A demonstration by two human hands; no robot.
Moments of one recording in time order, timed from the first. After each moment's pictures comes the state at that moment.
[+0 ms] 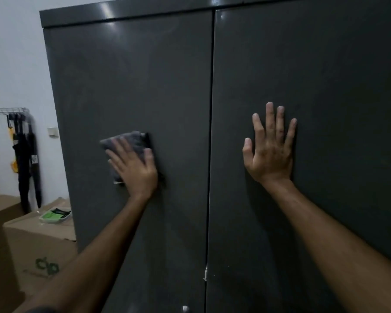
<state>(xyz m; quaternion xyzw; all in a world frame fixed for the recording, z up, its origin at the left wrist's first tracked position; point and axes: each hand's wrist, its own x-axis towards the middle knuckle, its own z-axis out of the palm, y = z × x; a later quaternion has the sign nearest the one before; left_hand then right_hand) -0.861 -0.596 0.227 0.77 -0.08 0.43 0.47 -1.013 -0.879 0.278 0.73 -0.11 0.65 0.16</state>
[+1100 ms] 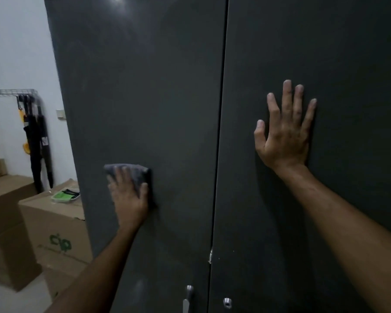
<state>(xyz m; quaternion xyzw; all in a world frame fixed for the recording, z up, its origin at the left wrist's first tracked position) -0.830 -0.546 0.073 0.80 -0.13 0.42 0.40 -1.015 -0.879 0.278 0.73 -0.11 0.65 0.16</state>
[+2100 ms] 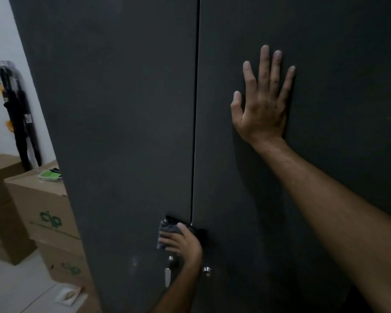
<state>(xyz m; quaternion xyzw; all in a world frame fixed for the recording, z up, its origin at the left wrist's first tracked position) -1.002 -0.734 -0.045 0.65 0.16 -0.04 0.75 -1.021 -0.873 0.280 0.73 -0.10 0.65 0.17</state>
